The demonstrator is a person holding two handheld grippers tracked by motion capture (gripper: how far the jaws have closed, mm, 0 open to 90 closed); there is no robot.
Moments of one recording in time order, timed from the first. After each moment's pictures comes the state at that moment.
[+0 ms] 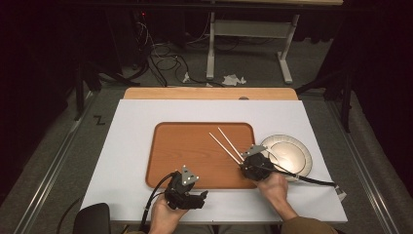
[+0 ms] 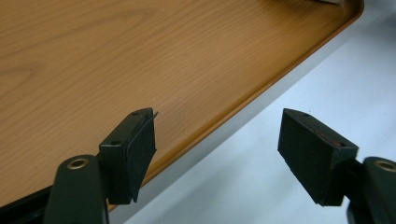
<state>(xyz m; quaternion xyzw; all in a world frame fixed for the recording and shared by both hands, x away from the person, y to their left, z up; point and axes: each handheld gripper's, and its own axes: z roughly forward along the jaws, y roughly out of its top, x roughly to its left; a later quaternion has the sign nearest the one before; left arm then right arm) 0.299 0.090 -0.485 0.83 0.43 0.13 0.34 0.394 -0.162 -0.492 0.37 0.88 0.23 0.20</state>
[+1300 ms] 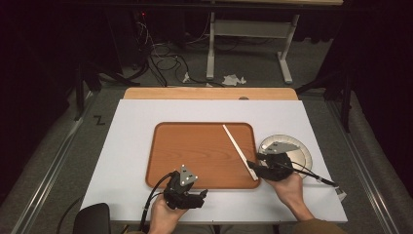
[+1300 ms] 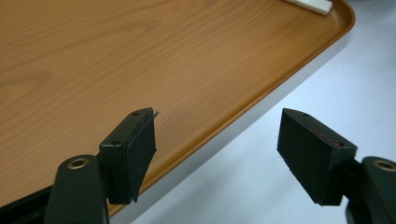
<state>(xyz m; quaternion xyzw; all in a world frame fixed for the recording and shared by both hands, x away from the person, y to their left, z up) 0.297 0.092 -0.480 0.82 0.42 0.14 0.36 0.374 -0.208 -0.446 0.37 0.84 0.36 0.16</state>
